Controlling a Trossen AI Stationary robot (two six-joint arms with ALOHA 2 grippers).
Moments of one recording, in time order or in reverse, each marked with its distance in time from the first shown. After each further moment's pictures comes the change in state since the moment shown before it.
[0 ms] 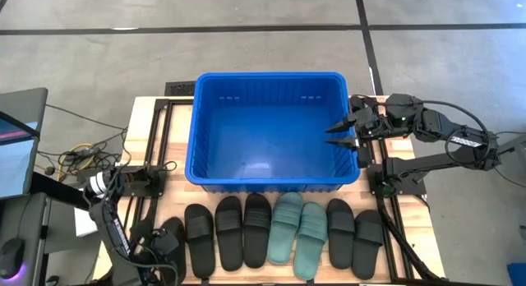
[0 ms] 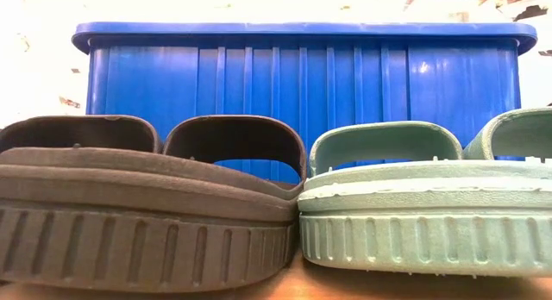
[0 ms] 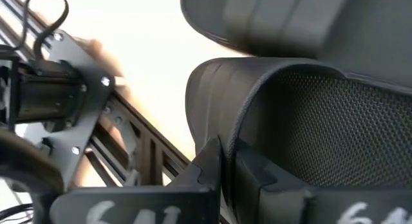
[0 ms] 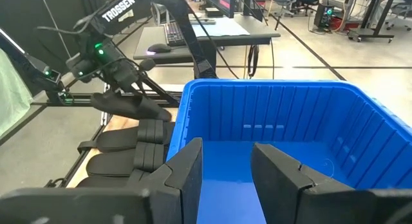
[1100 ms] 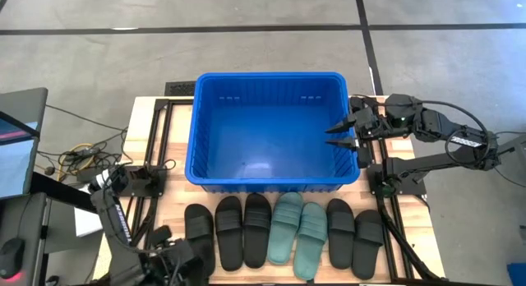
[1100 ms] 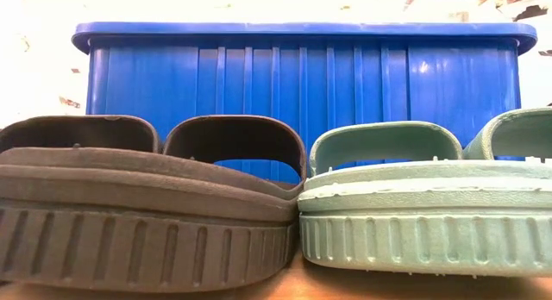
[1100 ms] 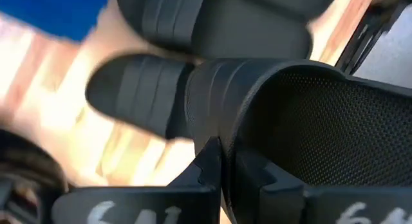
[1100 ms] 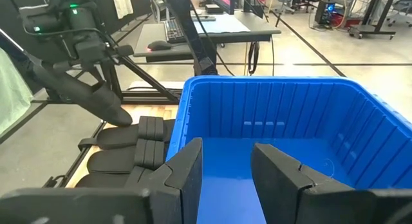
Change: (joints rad) left arm 0.143 -0.001 0.420 -0.002 -0.197 0.226; right arm 0.000 0.000 0.000 -0.013 0.000 0.000
